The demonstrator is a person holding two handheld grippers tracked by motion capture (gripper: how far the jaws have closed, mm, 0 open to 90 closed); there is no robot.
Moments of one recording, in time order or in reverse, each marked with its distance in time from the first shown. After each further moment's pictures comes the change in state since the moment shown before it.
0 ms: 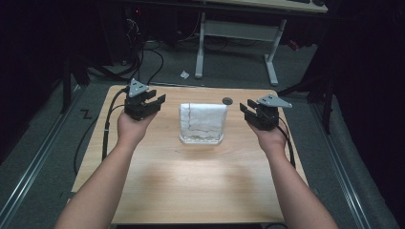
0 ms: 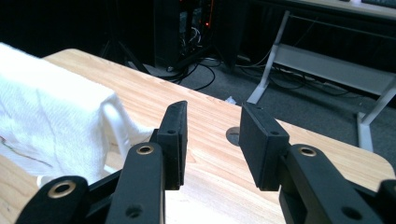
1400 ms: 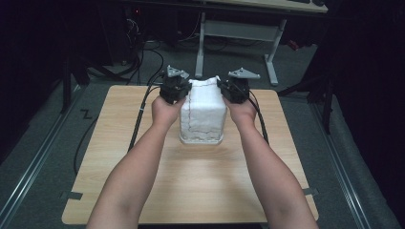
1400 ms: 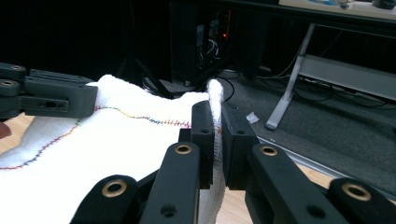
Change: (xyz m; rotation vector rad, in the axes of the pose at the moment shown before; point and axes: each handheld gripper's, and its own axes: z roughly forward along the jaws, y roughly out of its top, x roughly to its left) left arm -0.038 0.037 0.103 0.083 -0.063 -0.083; right arm 0.026 0.059 0.096 -0.013 0.070 0.046
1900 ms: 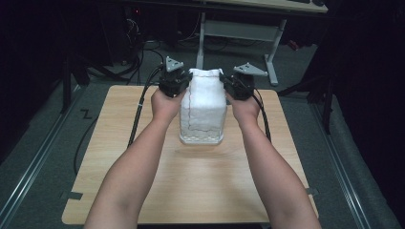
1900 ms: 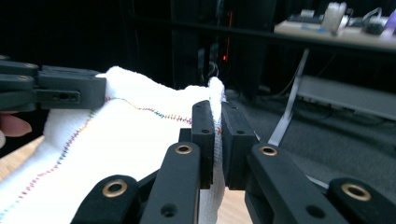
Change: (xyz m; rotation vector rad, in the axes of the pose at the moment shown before) left arm -0.010 0.025 -0.015 -0.103 0.023 0.064; right arm 0.001 0.019 -0.022 -0.084 0.008 0.019
